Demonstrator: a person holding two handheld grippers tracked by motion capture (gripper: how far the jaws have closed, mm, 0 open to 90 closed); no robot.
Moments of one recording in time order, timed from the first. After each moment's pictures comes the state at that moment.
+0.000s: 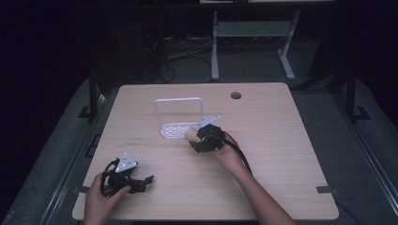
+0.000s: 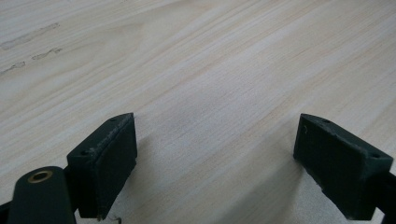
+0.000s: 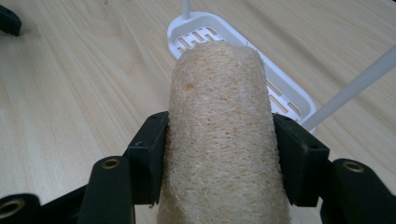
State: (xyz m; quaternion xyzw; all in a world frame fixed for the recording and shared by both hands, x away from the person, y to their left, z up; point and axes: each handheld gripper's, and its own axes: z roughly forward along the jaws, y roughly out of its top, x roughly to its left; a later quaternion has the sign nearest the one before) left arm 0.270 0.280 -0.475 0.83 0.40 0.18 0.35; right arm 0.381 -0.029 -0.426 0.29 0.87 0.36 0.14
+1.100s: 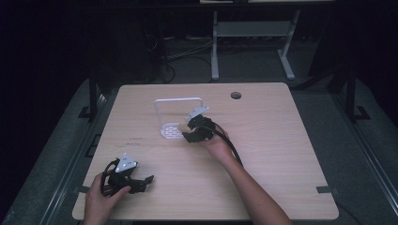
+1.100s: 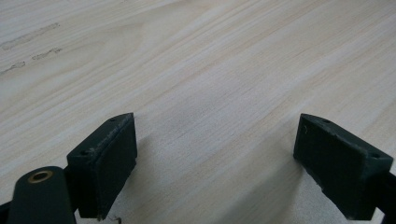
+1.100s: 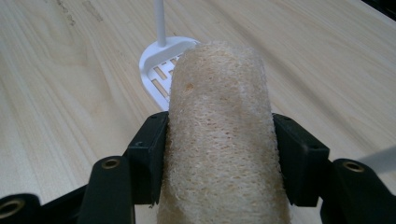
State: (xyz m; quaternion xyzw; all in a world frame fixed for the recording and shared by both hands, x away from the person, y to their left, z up) left arm 0.270 0.280 -0.475 0.83 0.40 0.18 0.35; right arm 0.419 0.000 -0.430 0.29 0.87 0.36 0.16
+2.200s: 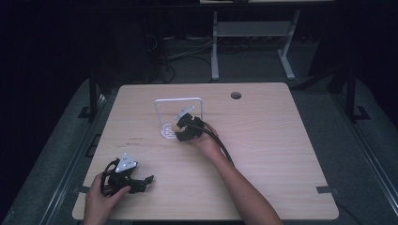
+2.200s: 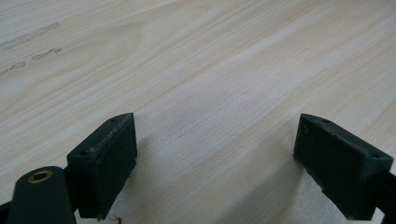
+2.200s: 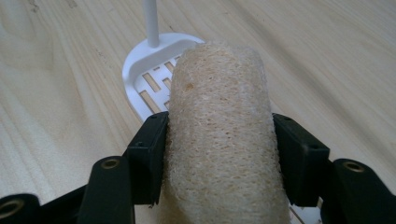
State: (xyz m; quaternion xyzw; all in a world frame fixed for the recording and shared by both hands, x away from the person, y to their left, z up) left arm 0.270 0.280 -0.475 0.83 0.40 0.18 0.35; right arm 0.442 0.036 -0.451 0.29 0.89 0.33 0.16
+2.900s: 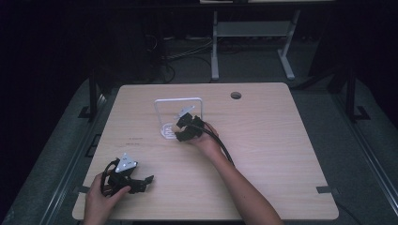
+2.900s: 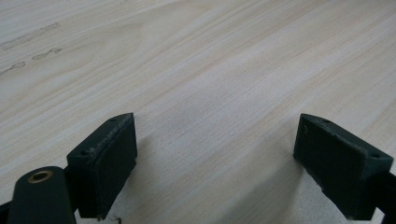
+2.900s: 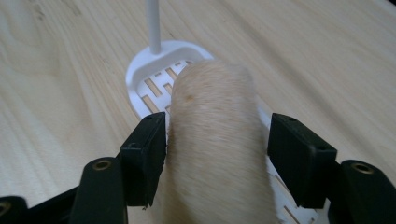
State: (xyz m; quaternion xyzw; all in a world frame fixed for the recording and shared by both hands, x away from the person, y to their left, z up) left arm 0.270 0.280 -0.475 0.83 0.40 0.18 0.35; right arm 0.439 0.035 -0.446 0.29 0.88 0.33 0.17
